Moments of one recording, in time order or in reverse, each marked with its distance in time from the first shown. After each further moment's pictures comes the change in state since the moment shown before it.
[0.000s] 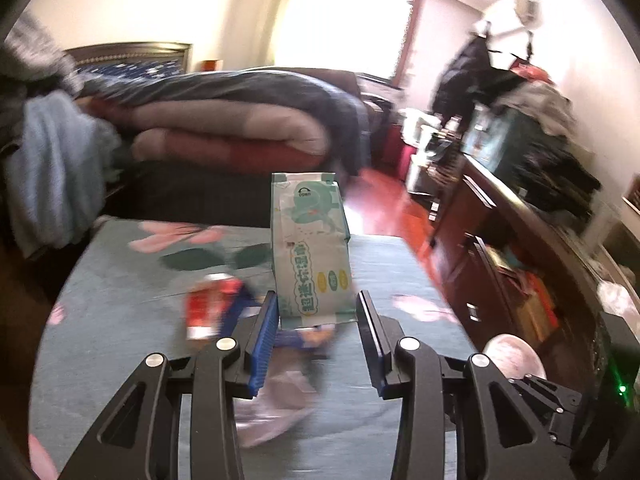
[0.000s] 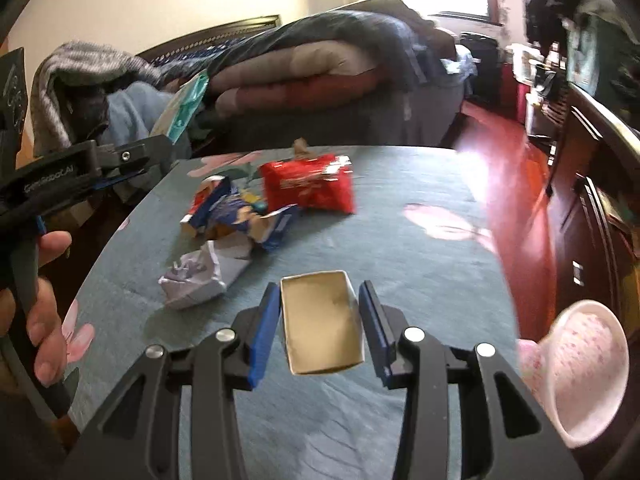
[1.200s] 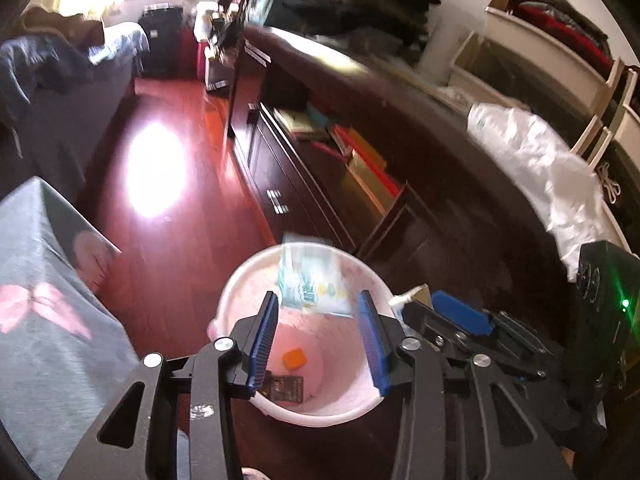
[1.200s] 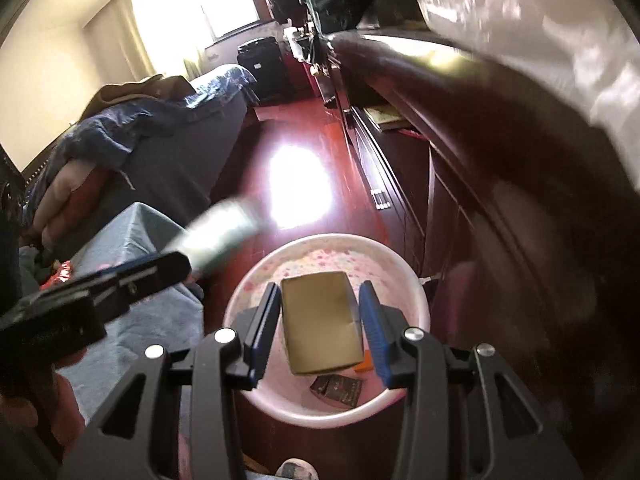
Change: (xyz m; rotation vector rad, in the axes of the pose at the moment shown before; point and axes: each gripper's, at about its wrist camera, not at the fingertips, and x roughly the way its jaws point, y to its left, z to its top) left arm 0.158 -0.345 -0.087 0.361 0.410 -0.542; right arm -0.105 -0.321 -0.115 0.541 -0.096 -0.420
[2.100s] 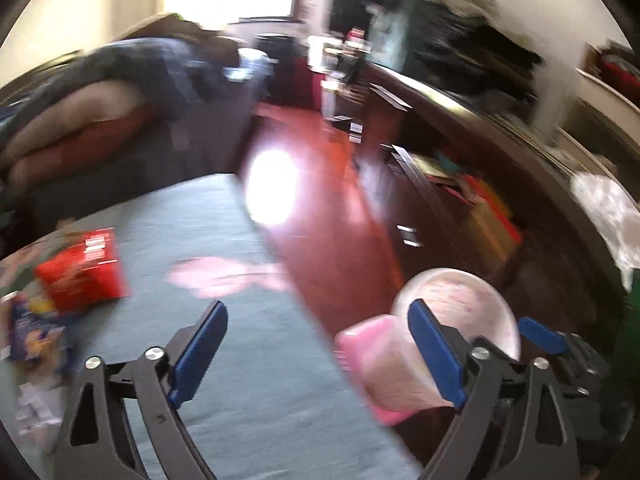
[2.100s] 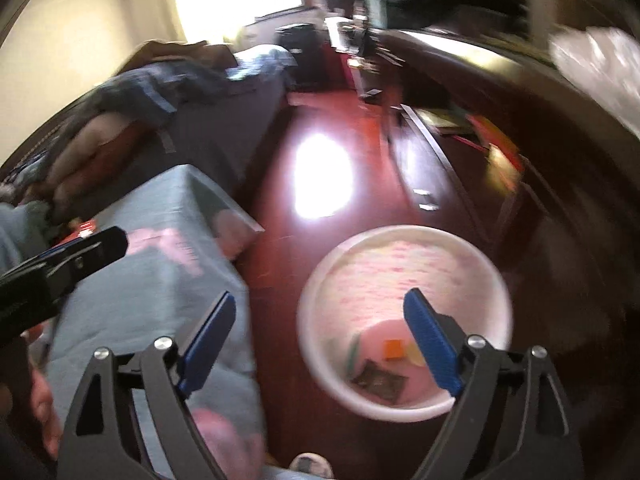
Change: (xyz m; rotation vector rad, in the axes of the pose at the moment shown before) left arm -0.125 0.103 -0.038 -0.159 -0.167 0.444; right arm 0.001 0.139 -0.019 -0.174 0.014 0.079
